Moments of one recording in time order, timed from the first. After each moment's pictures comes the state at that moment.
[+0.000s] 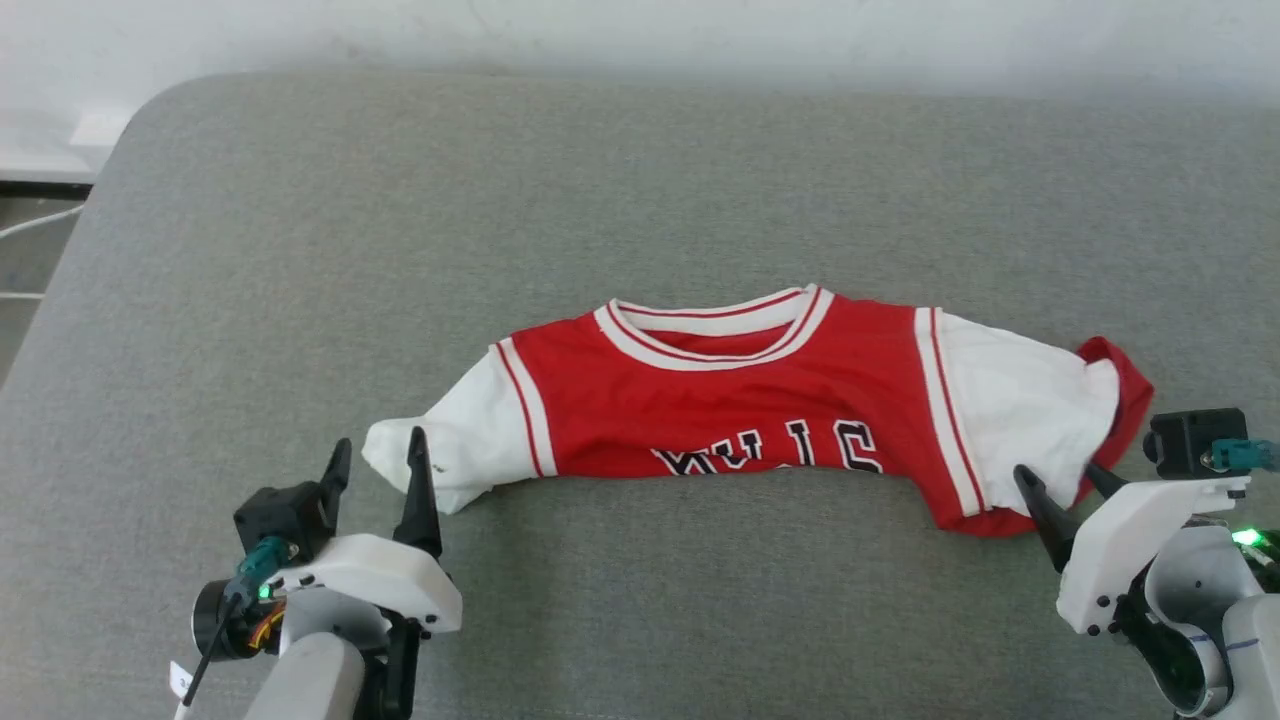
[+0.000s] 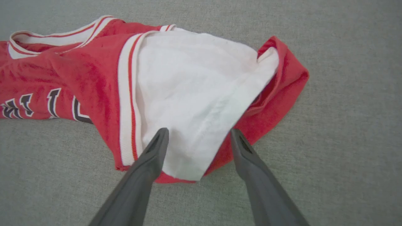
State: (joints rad) left arm -0.21 0.21 -0.23 0.37 -0.46 0.16 -0.23; right arm -0.14 -0.21 -0.04 0.18 0.32 0.13 0.42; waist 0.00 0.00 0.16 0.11
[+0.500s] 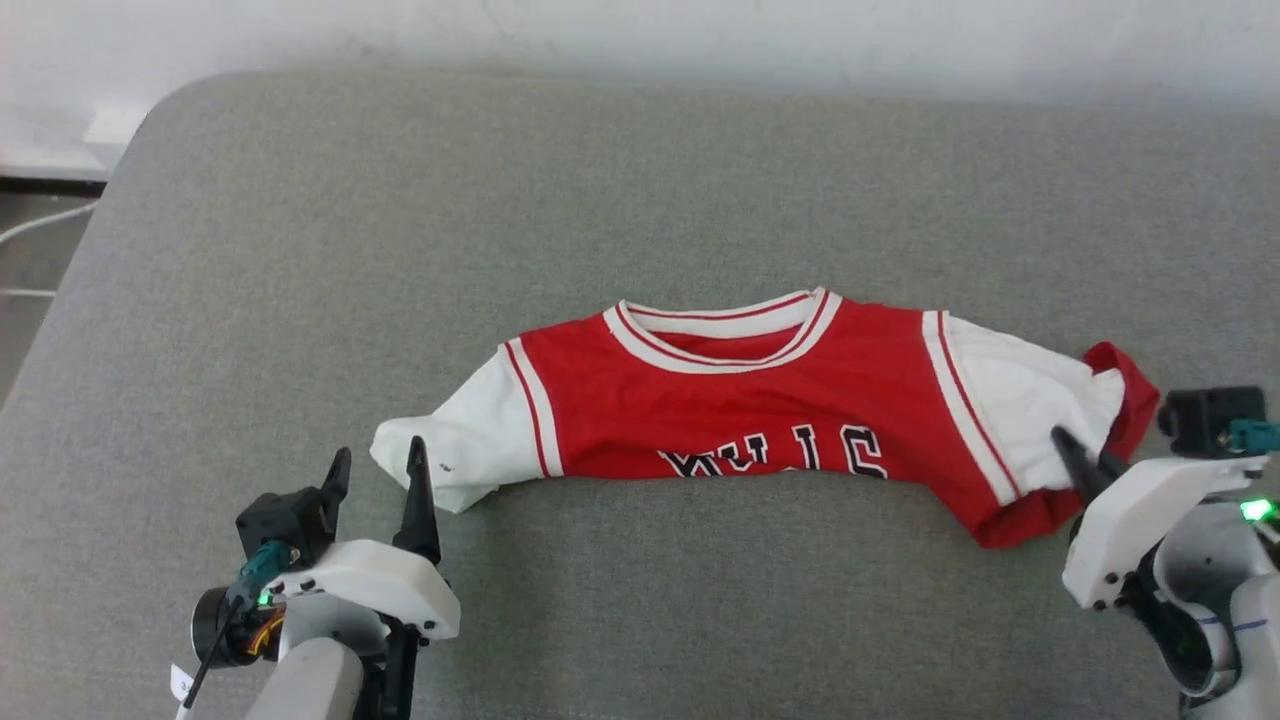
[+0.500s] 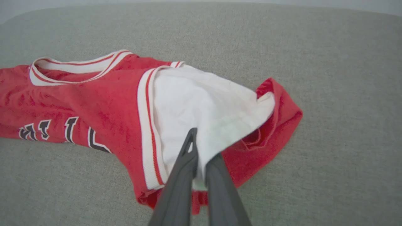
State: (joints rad) left arm -0.21 0.21 -0.24 0.40 -0.47 0.16 -0.23; right arm -0.18 -0.23 -0.03 0.19 0.33 0.13 0.36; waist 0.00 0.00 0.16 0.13
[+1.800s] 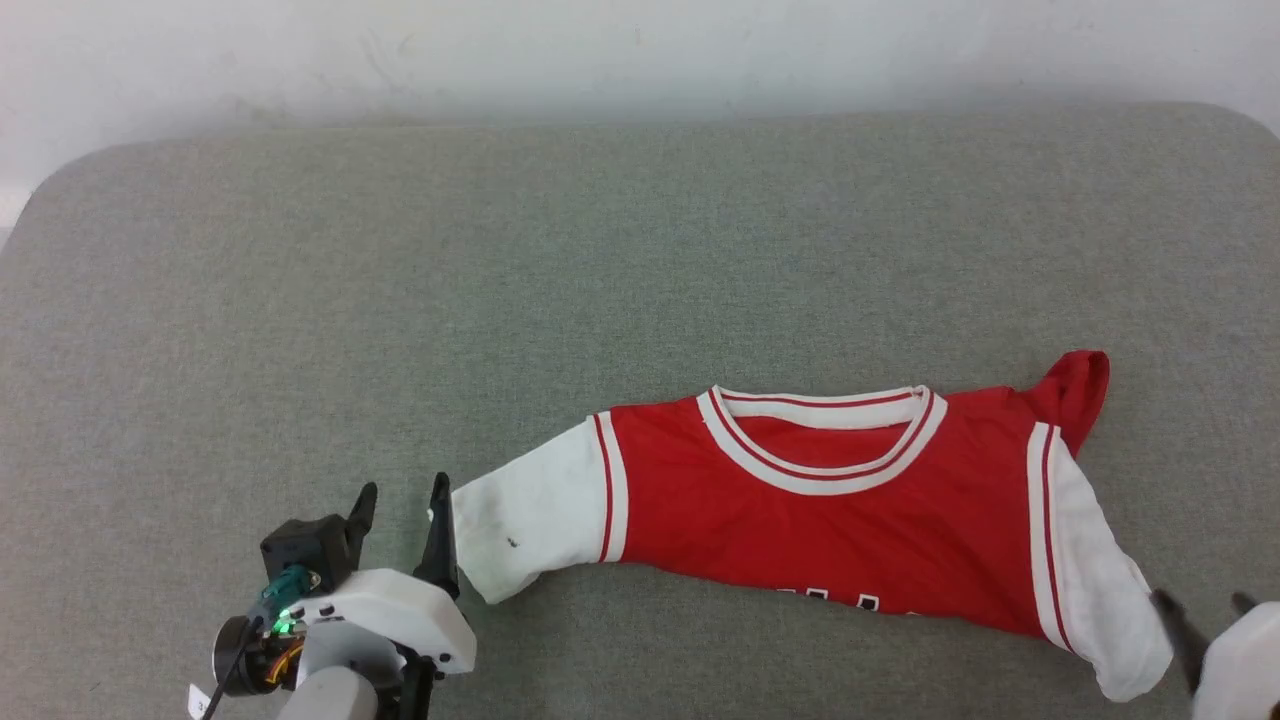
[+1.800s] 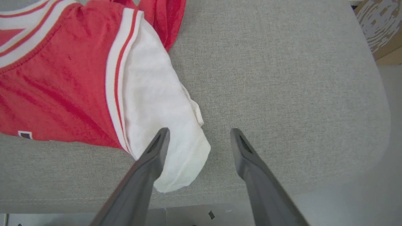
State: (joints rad) left arm -0.17 0.21 -0.28 0.40 -0.49 0.15 -0.21; right arm 0.15 -0.21 -0.26 -0.11 0.25 0.13 0.63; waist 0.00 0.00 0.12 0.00
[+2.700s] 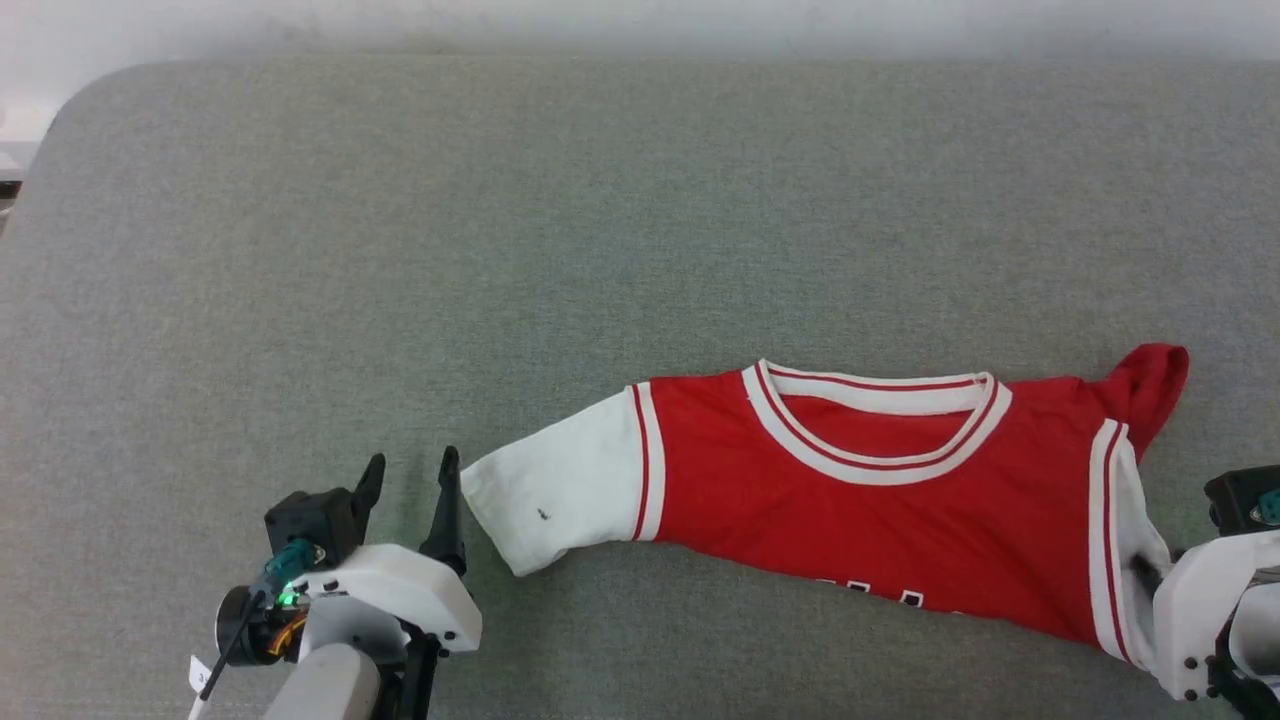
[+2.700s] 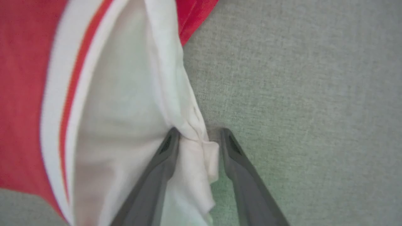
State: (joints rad) left arm -0.19 0.23 -0.30 0.35 -0.49 0.16 -0.18; right arm -0.10 -0.38 -0.02 0.35 0.24 0.13 0.50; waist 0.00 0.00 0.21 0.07
